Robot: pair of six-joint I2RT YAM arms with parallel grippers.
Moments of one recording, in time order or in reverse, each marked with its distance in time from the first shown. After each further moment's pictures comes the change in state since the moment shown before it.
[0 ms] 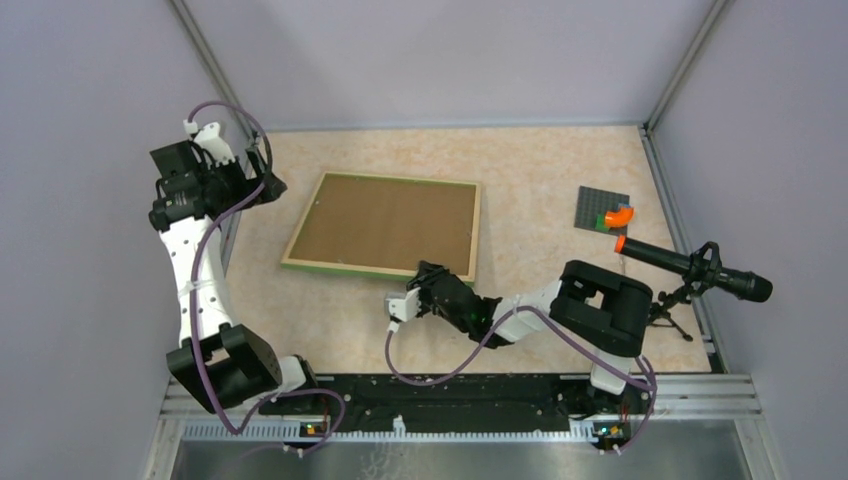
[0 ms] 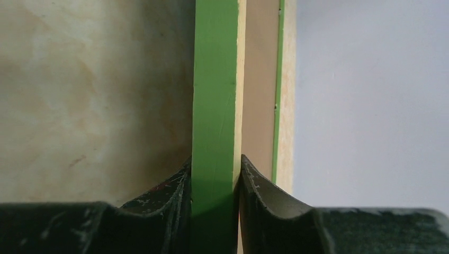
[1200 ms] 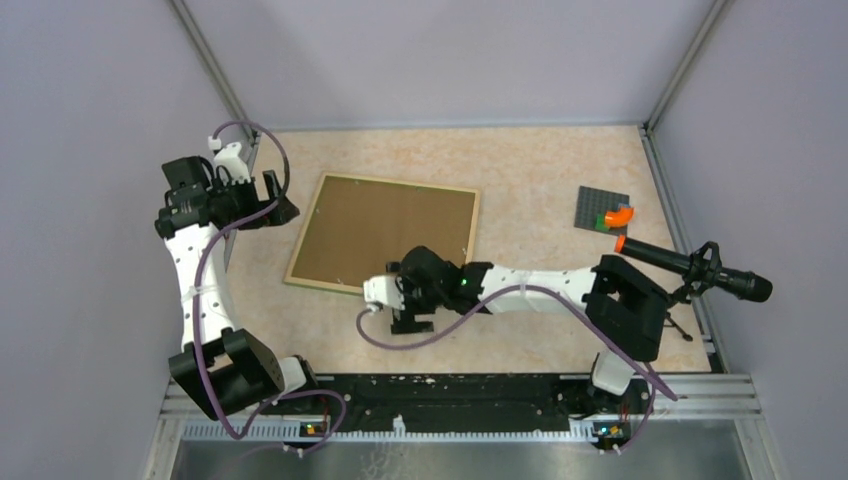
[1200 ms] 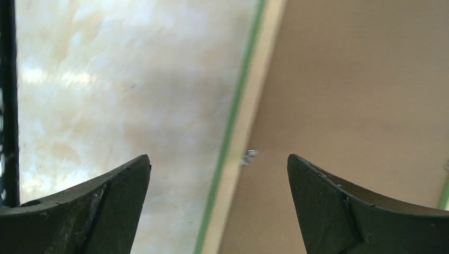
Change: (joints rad) left arm 0.000 -0.042 -0.088 -0.111 0.072 0.162; right arm 0.008 -0.067 0.349 -0.882 -0.463 0.445
